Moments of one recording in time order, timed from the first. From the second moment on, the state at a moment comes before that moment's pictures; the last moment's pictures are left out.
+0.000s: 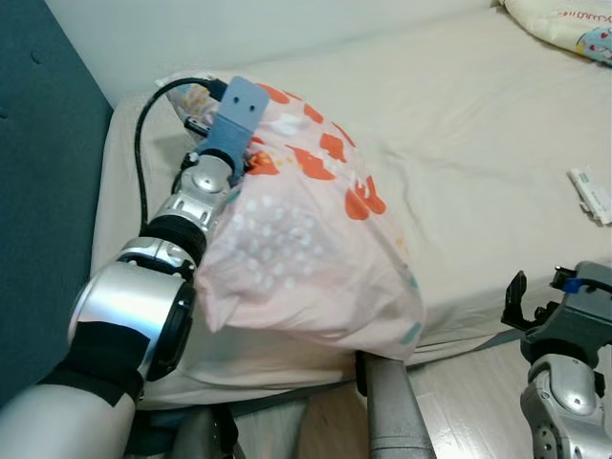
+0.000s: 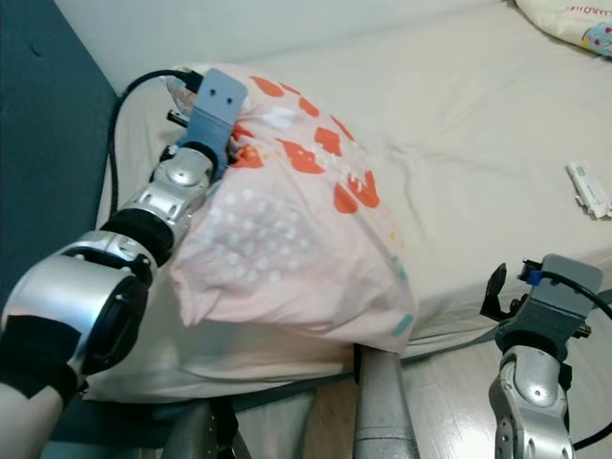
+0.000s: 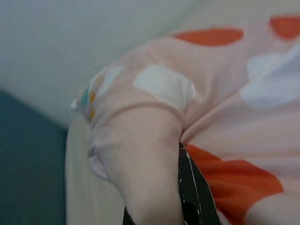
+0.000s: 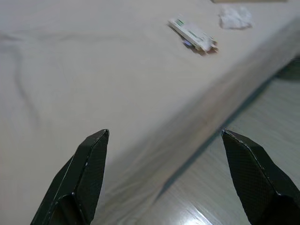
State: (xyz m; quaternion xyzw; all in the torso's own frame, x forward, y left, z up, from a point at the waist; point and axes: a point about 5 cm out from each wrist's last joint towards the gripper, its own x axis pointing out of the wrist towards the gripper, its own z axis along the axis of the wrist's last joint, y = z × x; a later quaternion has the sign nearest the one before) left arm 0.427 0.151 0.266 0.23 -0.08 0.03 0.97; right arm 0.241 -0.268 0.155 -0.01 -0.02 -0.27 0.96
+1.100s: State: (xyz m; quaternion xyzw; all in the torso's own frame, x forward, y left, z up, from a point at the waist) left arm 0.404 0.271 0.255 0.24 -0.01 0.27 0.93; right arm 0.250 -0.256 0.161 0.00 -0.02 -0.24 0.97
